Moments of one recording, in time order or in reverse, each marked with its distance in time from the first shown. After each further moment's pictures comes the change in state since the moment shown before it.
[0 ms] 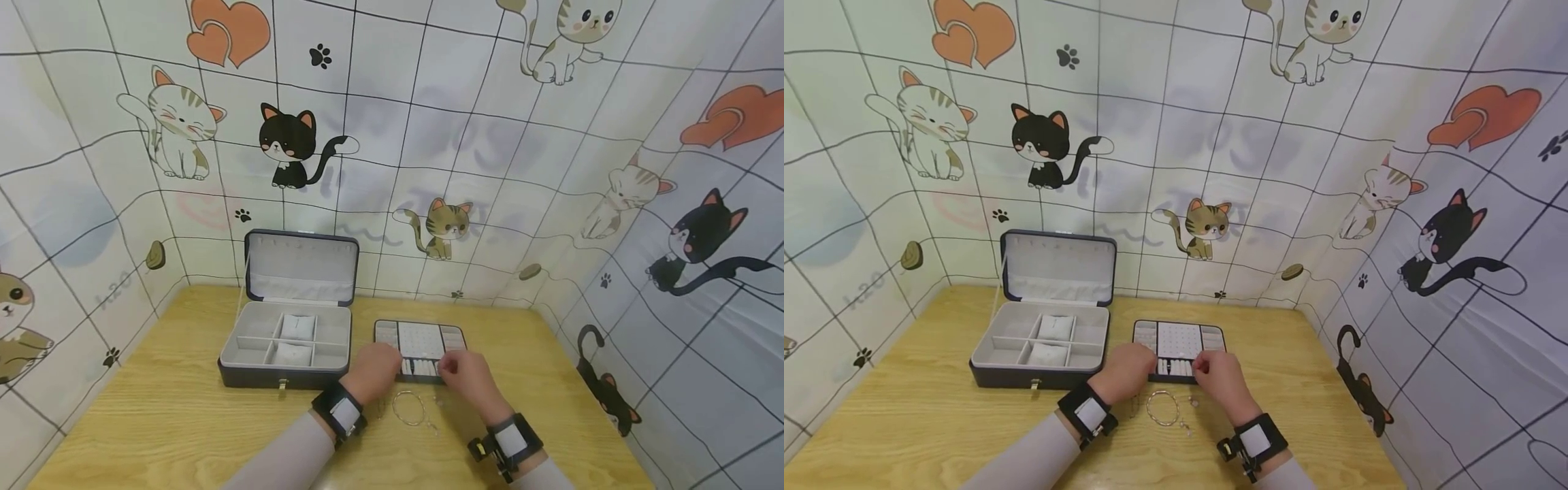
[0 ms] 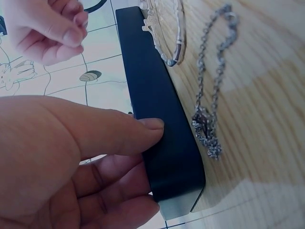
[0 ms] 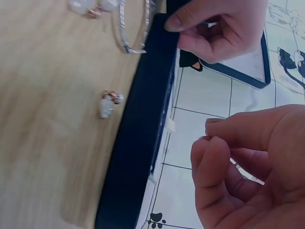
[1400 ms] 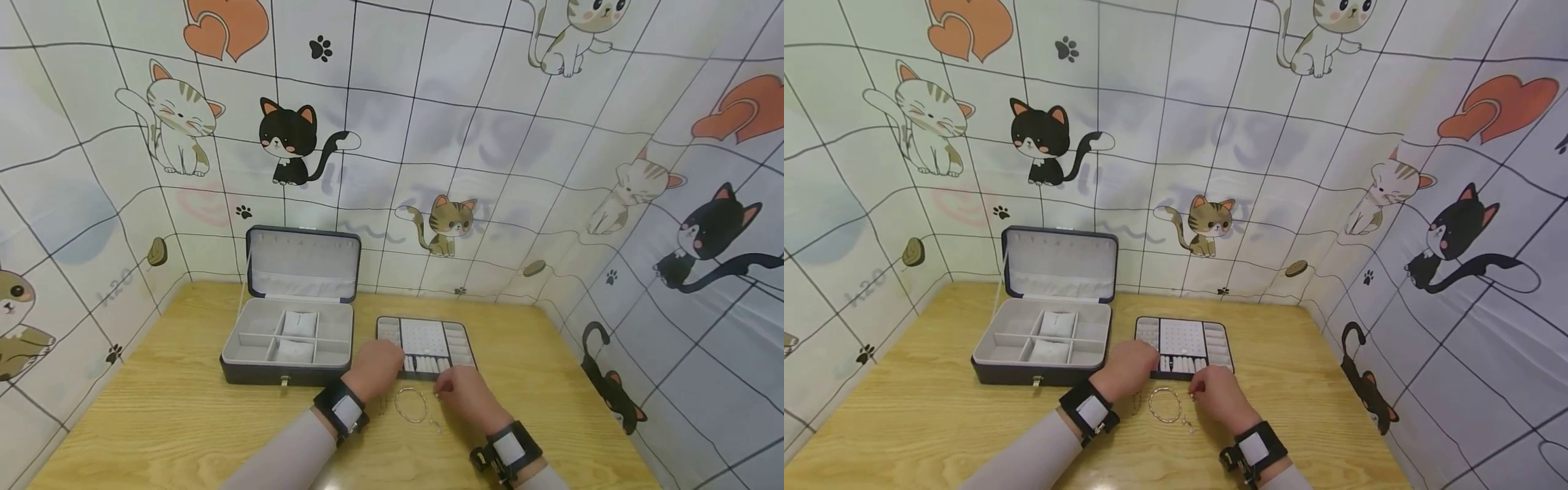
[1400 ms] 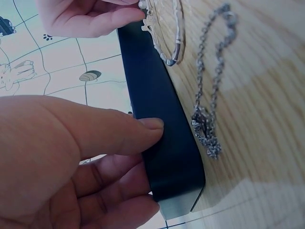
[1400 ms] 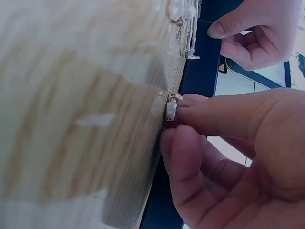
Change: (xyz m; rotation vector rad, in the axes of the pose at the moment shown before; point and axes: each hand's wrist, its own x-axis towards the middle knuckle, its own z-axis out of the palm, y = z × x) left_hand 0.003 0.000 0.000 0.040 -0.028 0.004; right_hand -0.013 0.017 0.022 -0.048 -0.219 -0.064
